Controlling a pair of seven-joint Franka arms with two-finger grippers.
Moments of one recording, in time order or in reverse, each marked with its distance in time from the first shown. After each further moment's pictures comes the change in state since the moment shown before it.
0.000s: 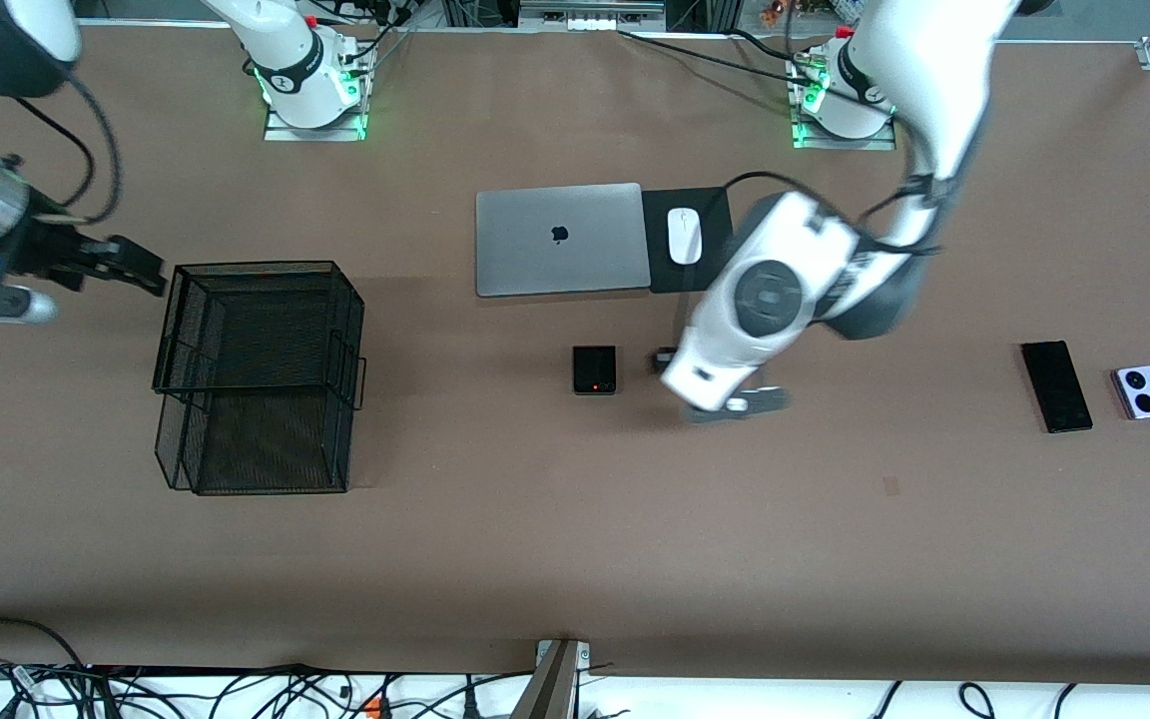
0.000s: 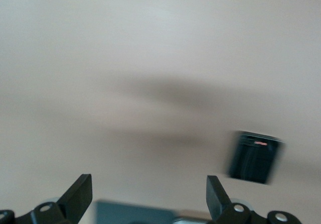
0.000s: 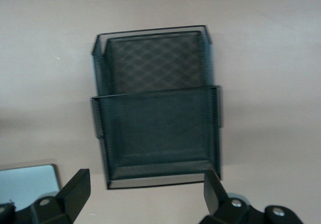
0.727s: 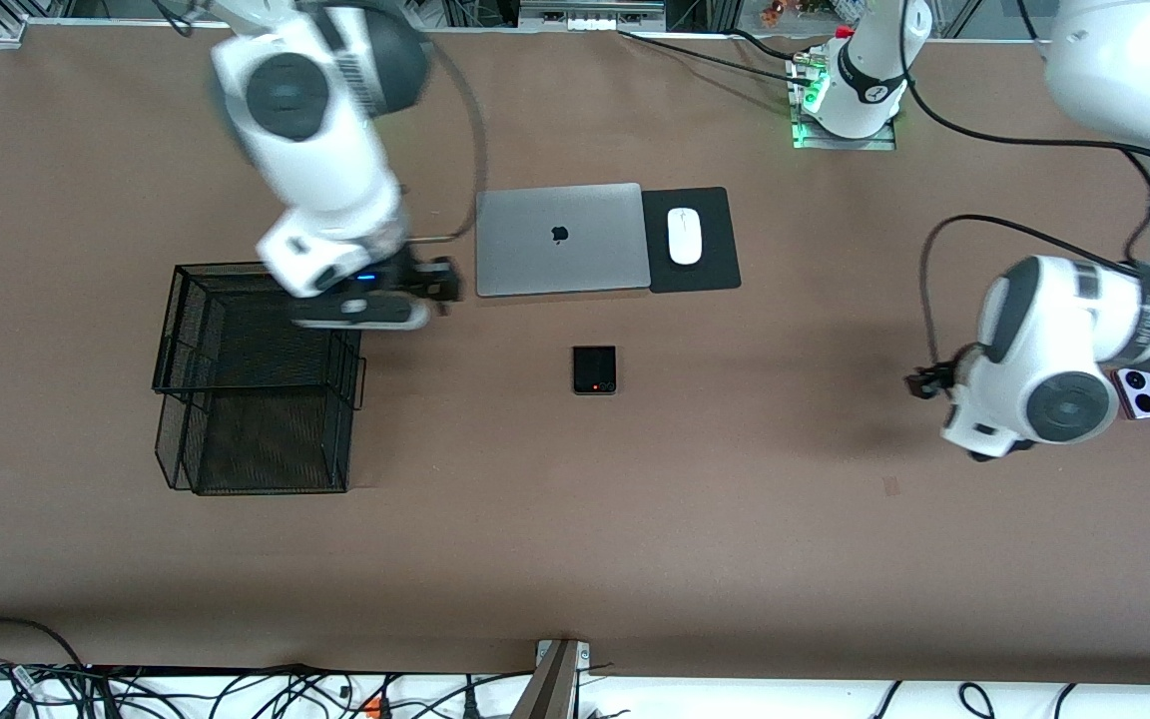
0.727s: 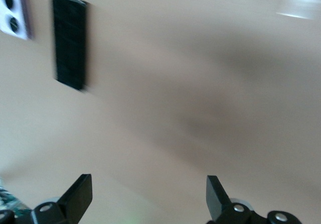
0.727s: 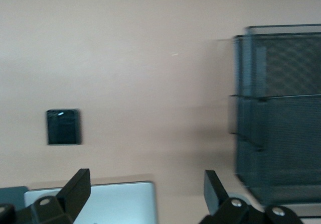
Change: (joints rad) left arm 0.403 0.017 0.054 -0.052 0.297 -0.221 0.255; right arm 0.507 0.224 0.009 0.059 -0.067 0.235 0.473
